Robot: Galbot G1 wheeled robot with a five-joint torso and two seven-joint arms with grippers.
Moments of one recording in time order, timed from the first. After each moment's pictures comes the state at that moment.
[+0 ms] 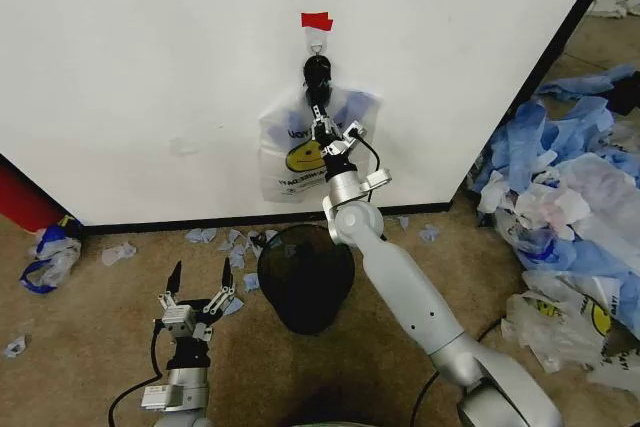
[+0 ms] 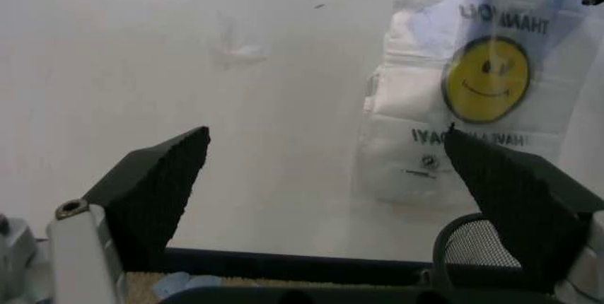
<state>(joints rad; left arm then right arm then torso) 1.61 -1.57 -0.61 -1.93 -0.16 -0.52 0.10 -0.53 1.48 -0.03 1.35 1.21 0.36 -0.27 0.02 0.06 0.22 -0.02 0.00</state>
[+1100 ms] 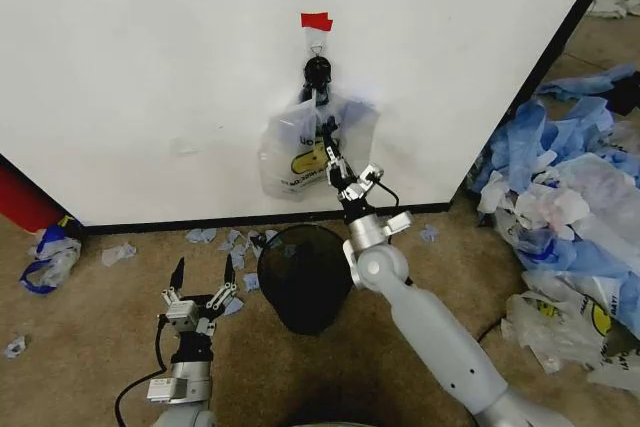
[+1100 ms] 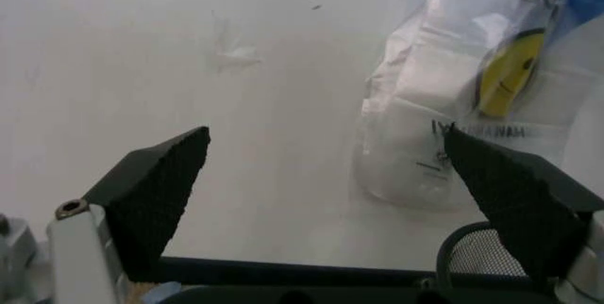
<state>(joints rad) 1.56 -1.56 -0.60 -1.89 -0.16 -0.53 0.09 -0.76 1.29 -0.07 1.57 1.19 0.39 -0.30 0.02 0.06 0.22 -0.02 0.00</state>
